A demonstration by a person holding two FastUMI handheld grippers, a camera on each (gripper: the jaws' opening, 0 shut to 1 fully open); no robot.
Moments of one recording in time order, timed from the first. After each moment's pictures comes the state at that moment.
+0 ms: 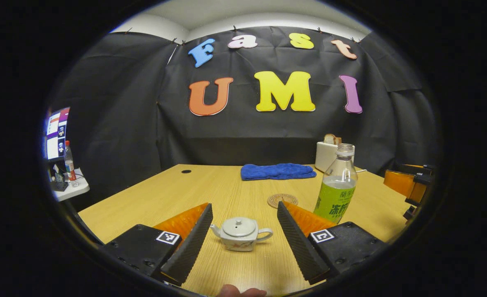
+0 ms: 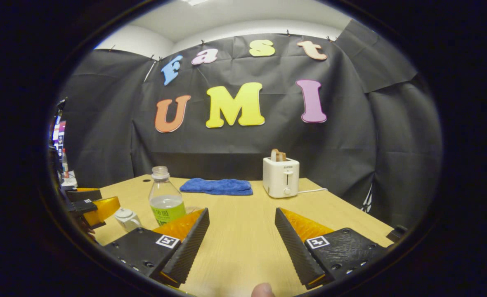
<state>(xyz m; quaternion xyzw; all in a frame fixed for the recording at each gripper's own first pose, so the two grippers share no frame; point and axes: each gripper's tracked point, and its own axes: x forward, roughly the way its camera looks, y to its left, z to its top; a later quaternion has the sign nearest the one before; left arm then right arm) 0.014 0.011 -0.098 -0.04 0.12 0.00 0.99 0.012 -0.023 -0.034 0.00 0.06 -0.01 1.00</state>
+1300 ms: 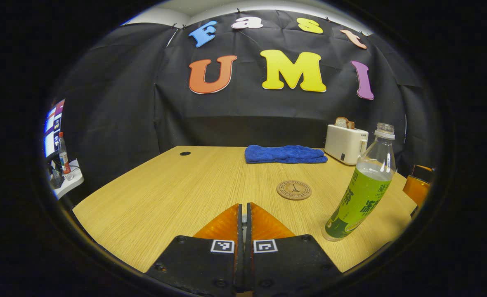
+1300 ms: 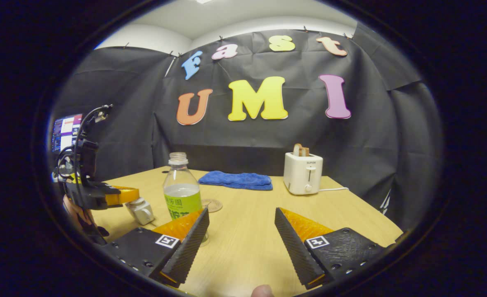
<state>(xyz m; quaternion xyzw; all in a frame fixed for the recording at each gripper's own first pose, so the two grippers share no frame) 0.045 0.017 -0.123 -0.05 0.18 0.01 0.98 0.016 0.011 -0.054 -0.02 0.07 0.10 0.99</state>
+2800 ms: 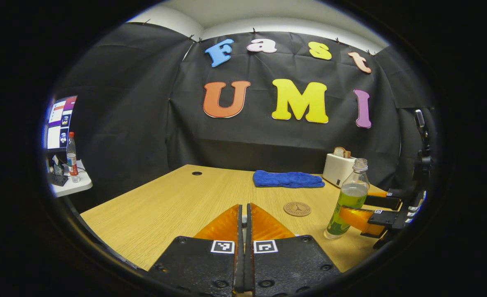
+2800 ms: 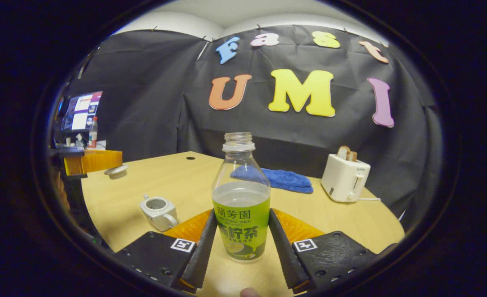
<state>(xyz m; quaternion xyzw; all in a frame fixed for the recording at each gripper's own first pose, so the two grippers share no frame) 0.005 0.073 -0.069 -0.08 0.10 0.01 0.99 0.069 0.112 -0.068 -0.13 0.10 0.16 0.97</state>
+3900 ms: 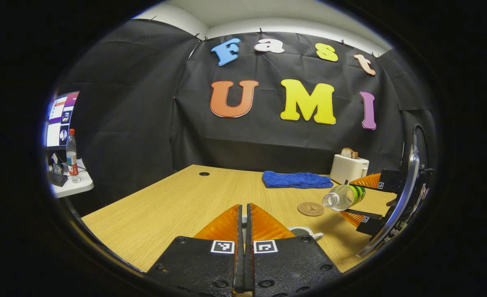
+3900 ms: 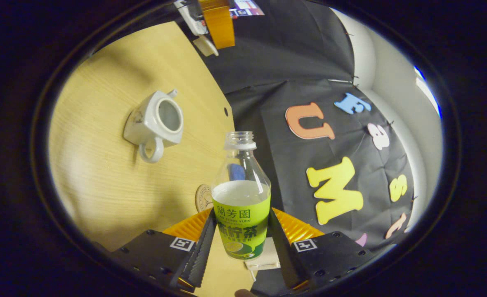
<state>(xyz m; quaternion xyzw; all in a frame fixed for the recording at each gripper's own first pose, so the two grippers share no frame) 0.013 0.118 -0.084 -0.08 0.11 0.01 0.99 0.109 0.150 -0.069 -0.66 -0.03 0.14 0.74</state>
